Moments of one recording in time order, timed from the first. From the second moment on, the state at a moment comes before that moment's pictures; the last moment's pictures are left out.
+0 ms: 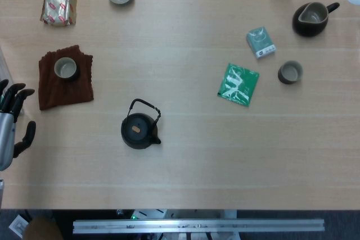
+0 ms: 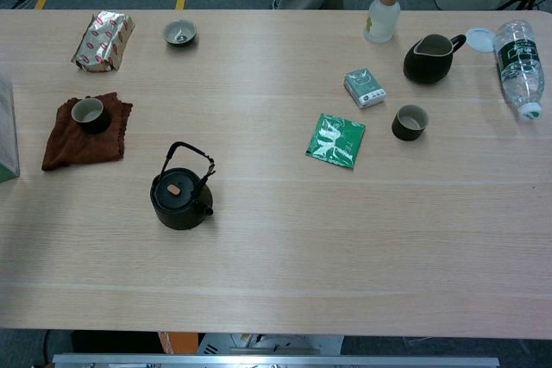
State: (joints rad) left arm -0.05 -1.25 -0.01 -1.73 1.56 1.52 0.27; right arm 0.01 -1.11 0.03 -1.56 -1.53 1.53 0.03
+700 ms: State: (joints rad) left arm -0.09 -1.22 0.00 -1.74 1.60 1.49 0.22; right arm 0.03 -1.10 0.06 -1.57 -1.53 1.53 0.02
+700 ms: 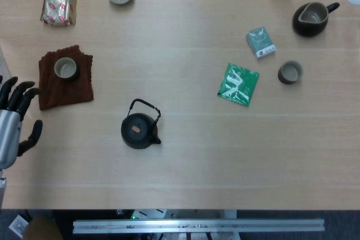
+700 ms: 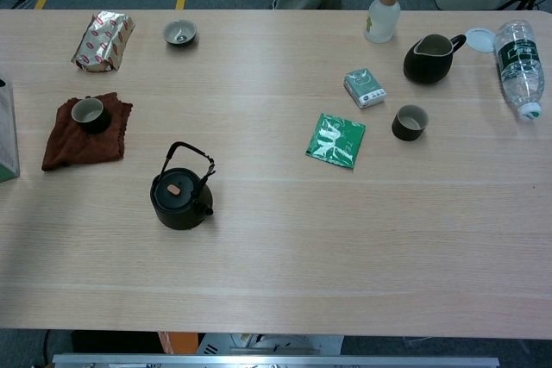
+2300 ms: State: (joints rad) left arm -0.51 -1.36 -0.08 -1.79 1.36 0.93 0.22; right arm 0.10 -1.12 0.09 -1.53 -1.47 1.44 0.02
